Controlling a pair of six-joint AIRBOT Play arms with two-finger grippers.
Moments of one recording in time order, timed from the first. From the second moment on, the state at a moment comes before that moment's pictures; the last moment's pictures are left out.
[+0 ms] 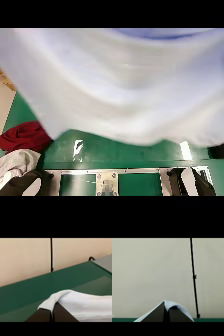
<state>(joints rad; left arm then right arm) 0.01 -0.88 1.81 1.02 -1.19 -1.30 -0.79 -0.71 1.57 -0.38 1.05 1.11</state>
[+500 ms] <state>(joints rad) 0.01 -1.44 1.39 0.78 -0.95 -1.08 -0.46 -1.20 1.08 -0.41 0.76 0.91</state>
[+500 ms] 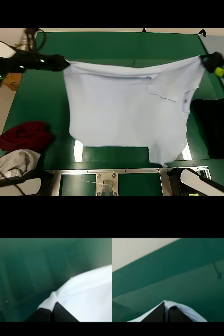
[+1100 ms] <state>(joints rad) 0.01 -1.77 1.58 0.73 -0.82 -1.03 -0.44 -1.82 1.51 -0.49 0.81 0.97</state>
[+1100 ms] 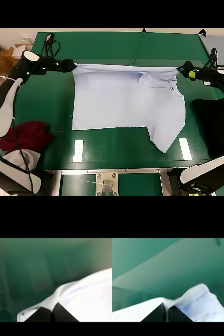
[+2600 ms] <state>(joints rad) 0.10 -1.43 1.11 1.01 -1.36 -1.43 -0.76 -1.44 1.16 -0.89 1.30 1.17</state>
